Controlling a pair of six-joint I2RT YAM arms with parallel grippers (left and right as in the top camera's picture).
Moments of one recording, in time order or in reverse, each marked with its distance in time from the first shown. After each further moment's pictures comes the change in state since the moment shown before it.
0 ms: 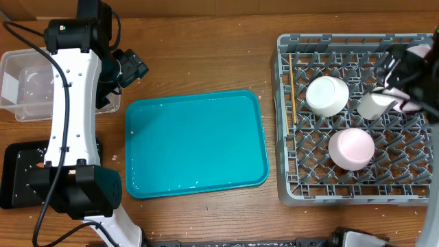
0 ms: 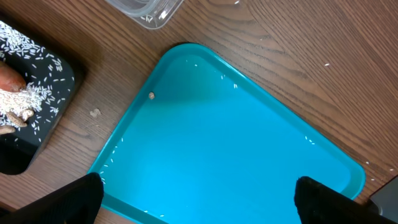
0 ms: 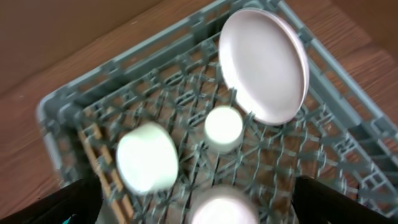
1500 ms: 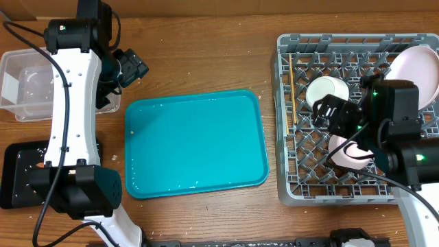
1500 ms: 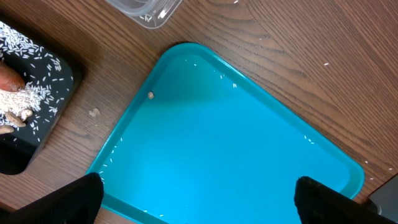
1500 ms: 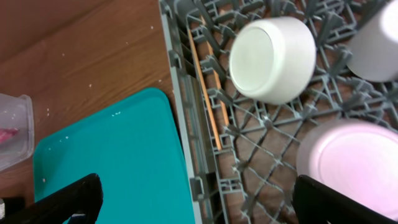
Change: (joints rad) left arm 0.000 0.000 0.000 0.000 0.003 0.000; right arm 0.282 -0.301 -0.495 0.219 -0.253 0.116
